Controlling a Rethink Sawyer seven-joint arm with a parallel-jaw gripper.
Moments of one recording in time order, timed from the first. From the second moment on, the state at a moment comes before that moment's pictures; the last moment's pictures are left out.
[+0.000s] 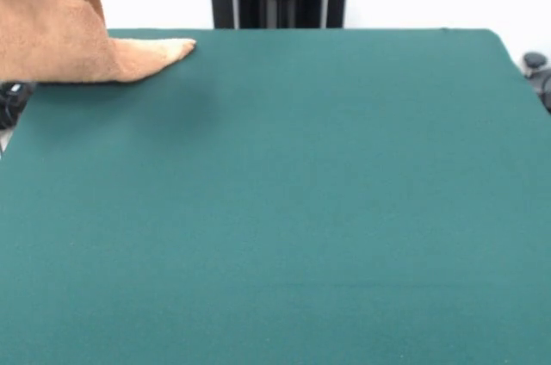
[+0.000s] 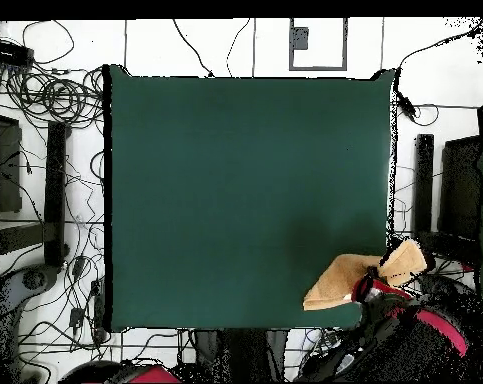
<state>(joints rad) -0.05 -0.42 -0.79 1.57 -1.51 -0.68 3.63</state>
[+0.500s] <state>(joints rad) -0.04 -0.43 -0.79 1.59 -1.43 -0.62 3.63</state>
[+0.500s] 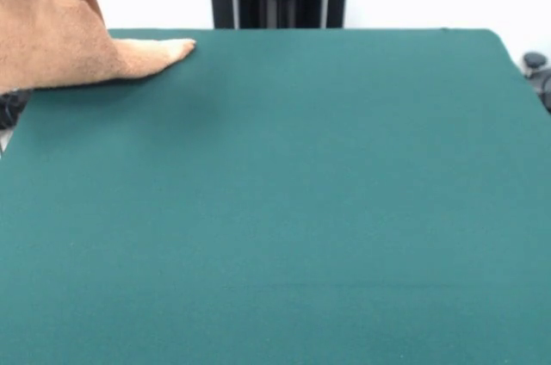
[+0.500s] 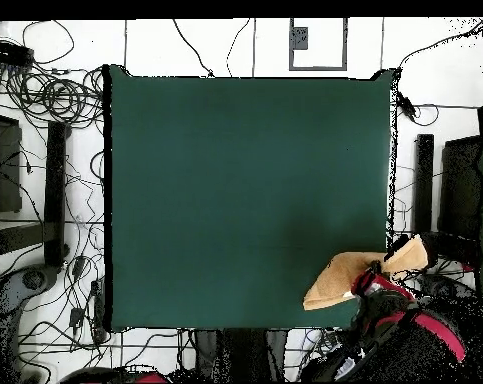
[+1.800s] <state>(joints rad) 0.11 -0.35 -0.76 1.57 -1.58 -0.61 3.63</state>
